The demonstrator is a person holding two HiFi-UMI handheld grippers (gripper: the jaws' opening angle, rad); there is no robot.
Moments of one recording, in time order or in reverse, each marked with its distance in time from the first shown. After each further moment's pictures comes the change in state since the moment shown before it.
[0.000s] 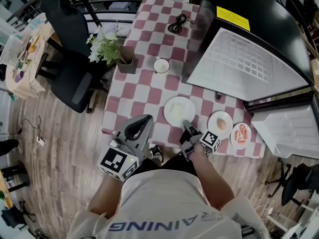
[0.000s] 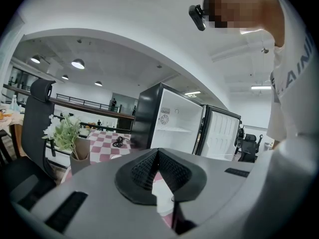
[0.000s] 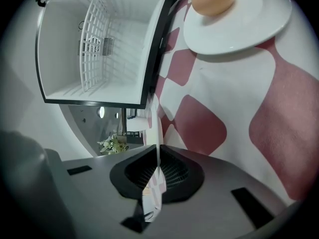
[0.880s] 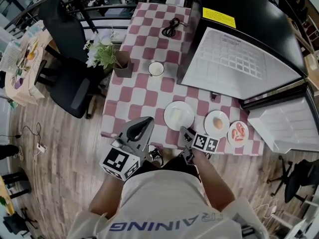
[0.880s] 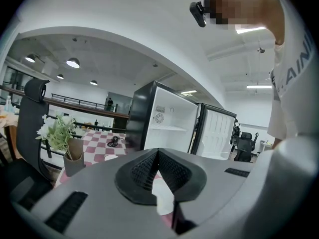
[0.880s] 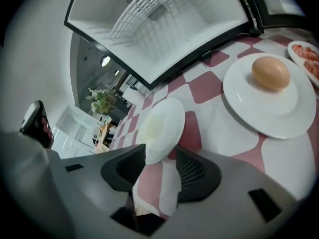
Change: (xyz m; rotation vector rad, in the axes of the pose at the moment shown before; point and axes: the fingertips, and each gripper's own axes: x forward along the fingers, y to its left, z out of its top) left arm 0.006 -0.016 -0.004 0.023 0.017 -0.043; right arm -0.024 -0.020 -0.007 -0.599 0.162 -0.291
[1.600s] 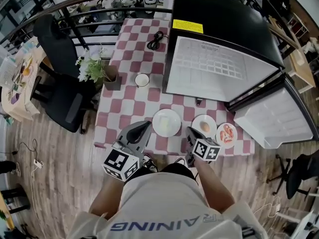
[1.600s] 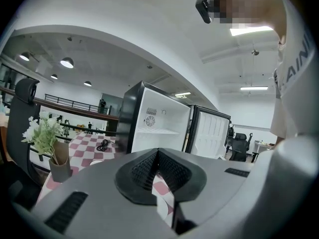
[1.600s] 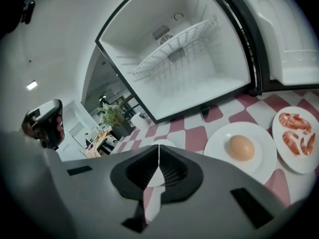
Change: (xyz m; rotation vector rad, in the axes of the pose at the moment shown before) left arm 0.024 -0.035 0.011 0.018 -0.027 -0.068; right arm -0.076 0.008 0.067 -0.207 -0.263 -0.013
